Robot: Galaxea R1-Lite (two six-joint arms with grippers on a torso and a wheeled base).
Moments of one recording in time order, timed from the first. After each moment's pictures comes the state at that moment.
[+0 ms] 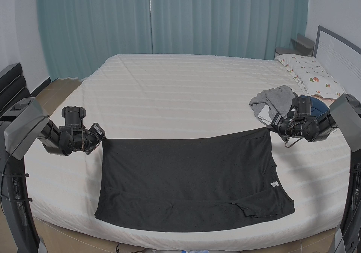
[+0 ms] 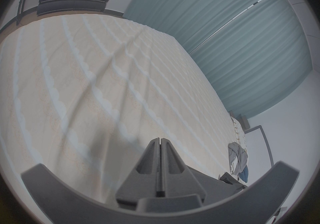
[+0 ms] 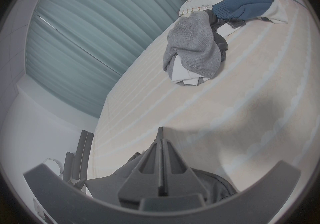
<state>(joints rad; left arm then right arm) 0.03 2.30 -1.18 -0.52 -0.18 -0.81 -0.02 2.35 -1.36 -0.46 0.28 0.71</state>
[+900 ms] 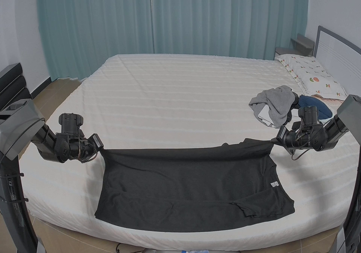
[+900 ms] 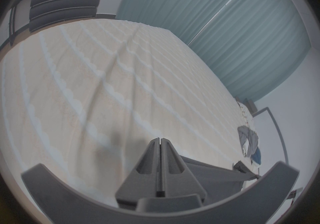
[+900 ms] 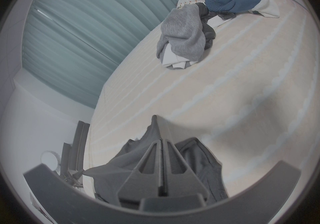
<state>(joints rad) 0.03 2.23 -1.00 -0.52 -0.18 -0.59 -0.04 2.23 -1.08 -0.47 0.32 0.61</state>
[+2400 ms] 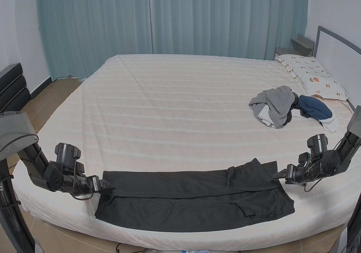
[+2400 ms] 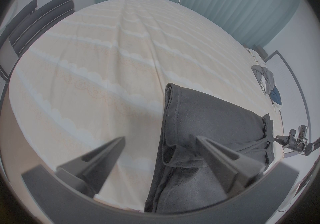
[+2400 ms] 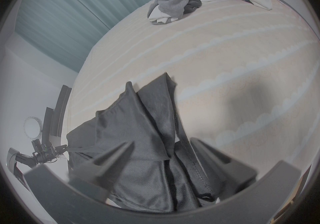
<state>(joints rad) 0.00 2.10 -0.59 -0.52 -0.17 -0.31 -0.07 2.09 -0.66 -0.48 0.33 0.33</state>
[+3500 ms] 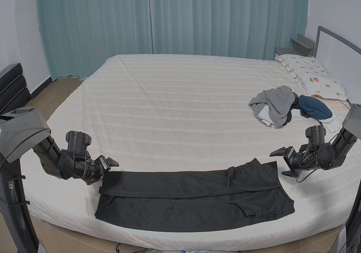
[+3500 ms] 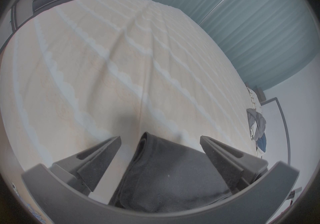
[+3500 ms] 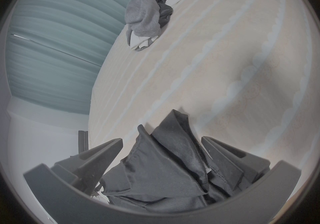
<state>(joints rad) -0.04 2.23 -0.83 -0.52 -0.18 -0.68 -0.07 2.18 -0.78 -0.60 0.36 0.78</state>
